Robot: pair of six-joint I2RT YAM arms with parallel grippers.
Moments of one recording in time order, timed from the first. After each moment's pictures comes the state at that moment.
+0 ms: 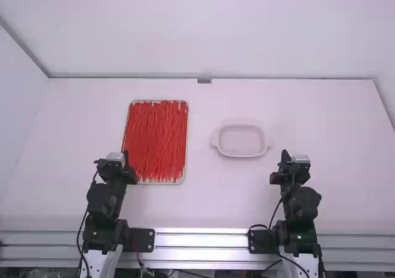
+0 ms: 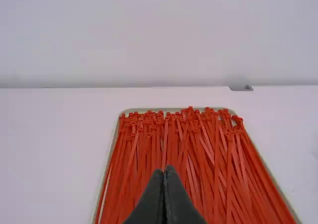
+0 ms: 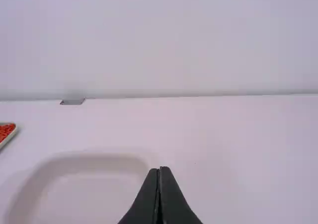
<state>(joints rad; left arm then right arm) 0.00 0.01 0.01 -0.11 0.00 0.00 0.00 0.01 0.01 -0.10 -0.02 0.00</state>
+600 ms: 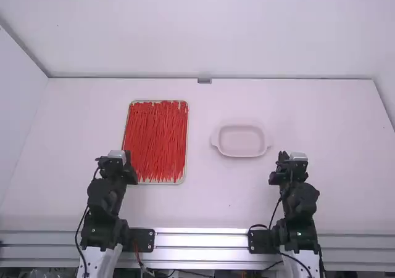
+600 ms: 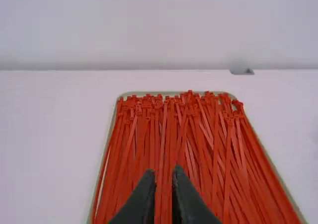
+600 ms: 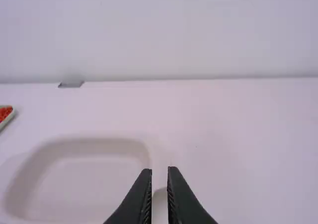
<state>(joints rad) 0.00 0.12 0.07 -0.13 0.01 -0.01 0.01 0.11 0.02 -0.09 -0.02 0.00</state>
